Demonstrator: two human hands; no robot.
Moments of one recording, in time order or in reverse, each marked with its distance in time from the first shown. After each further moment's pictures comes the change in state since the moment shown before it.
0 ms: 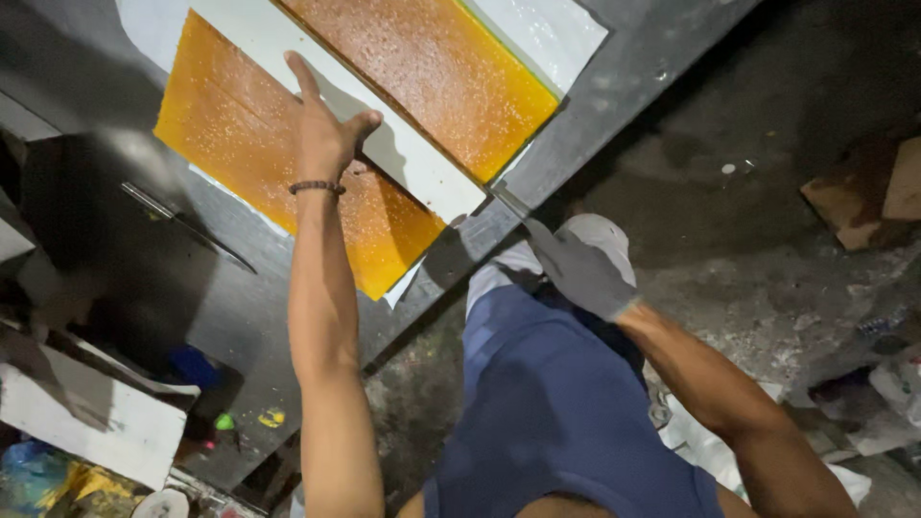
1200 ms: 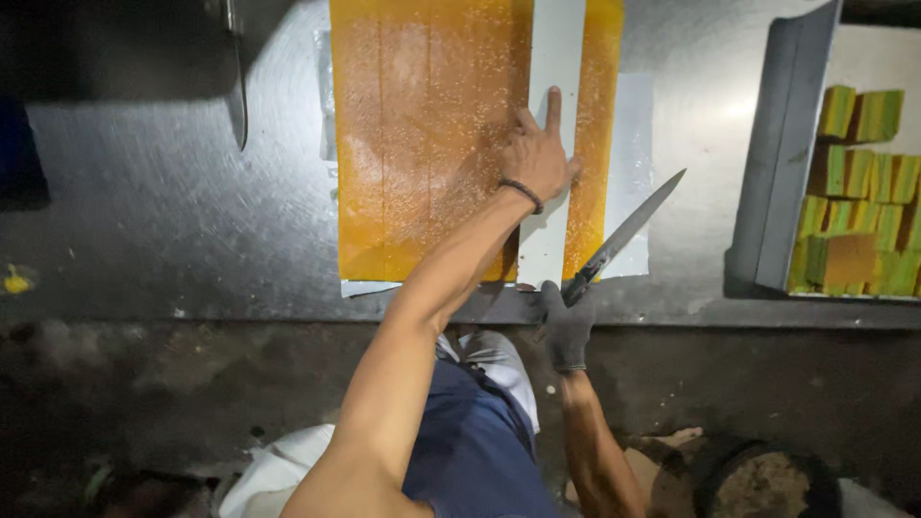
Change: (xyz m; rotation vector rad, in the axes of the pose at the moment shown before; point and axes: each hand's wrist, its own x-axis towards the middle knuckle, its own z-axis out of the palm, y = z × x) left_hand 0.037 0.111 0.024 -0.055 0.173 -0.483; right_hand 0.104 -0.056 -0.036 0.530 0.332 0.027
